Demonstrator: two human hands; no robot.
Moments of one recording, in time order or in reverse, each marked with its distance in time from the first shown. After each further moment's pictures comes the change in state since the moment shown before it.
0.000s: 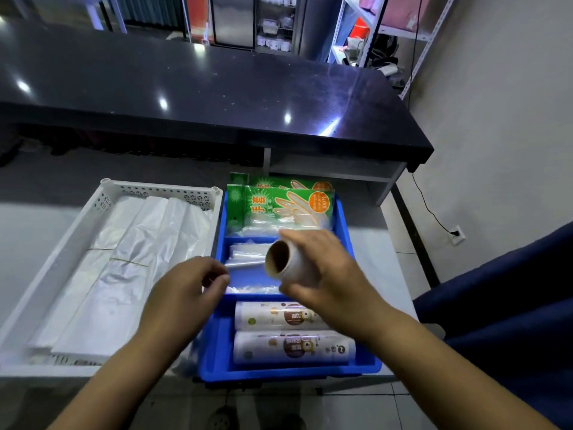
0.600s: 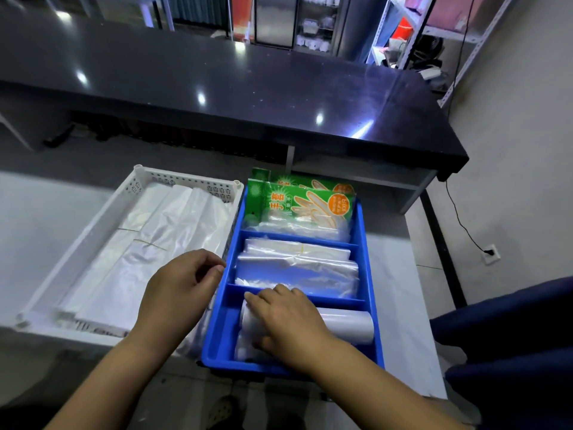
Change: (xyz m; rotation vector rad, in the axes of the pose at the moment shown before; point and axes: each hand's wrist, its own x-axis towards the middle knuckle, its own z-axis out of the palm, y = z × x) left_hand -0.016 0.005 -0.006 -0.059 0.159 -0.143; right_hand -0.007 0.011 0.089 -0.415 -0.526 -0.062
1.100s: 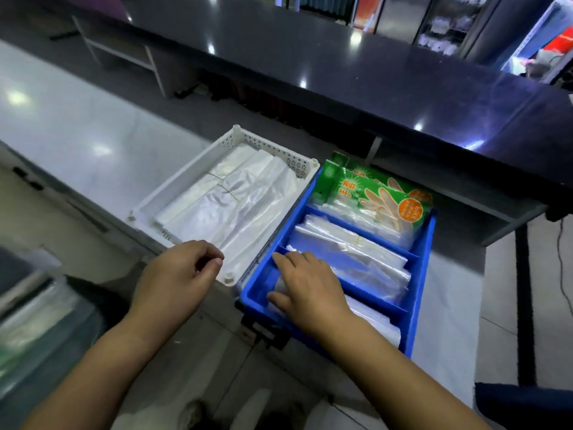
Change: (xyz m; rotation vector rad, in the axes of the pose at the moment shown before) left_hand -0.090 -0.020 -0.028 0.128 0.191 -0.246; right_hand 0.005 -0.010 -0.004 0.010 0.087 -0.214
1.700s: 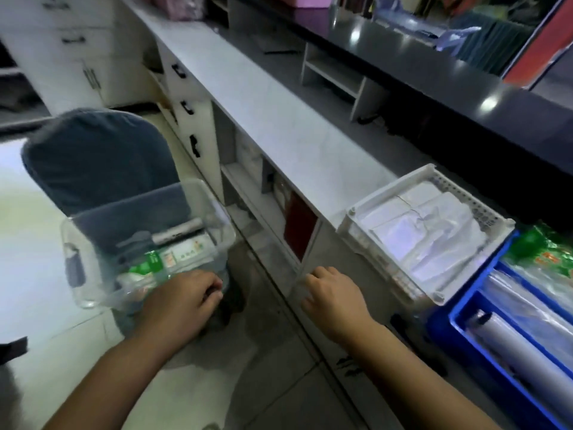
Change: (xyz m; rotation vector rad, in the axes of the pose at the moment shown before) left_hand -0.178 -0.234 -0.198 0.288 0.058 -0.331; right_hand 0.063 -0.284 0.087 -0.167 -0.104 -0.356
